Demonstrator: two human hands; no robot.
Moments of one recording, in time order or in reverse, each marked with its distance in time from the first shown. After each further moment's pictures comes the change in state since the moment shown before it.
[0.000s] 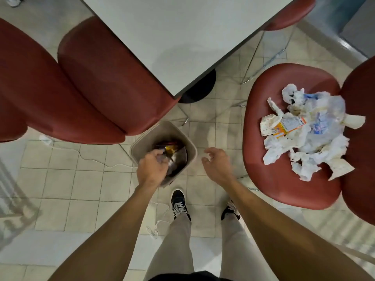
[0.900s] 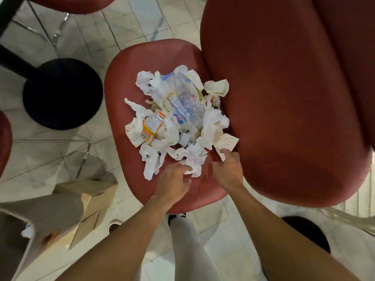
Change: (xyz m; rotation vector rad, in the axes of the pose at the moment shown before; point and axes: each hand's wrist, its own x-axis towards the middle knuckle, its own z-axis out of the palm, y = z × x) left_hand -0.127 0.285 0.360 0.385 -0.603 0.764; right_hand 0.034 0.363 -0.260 0.146 0.407 0.517
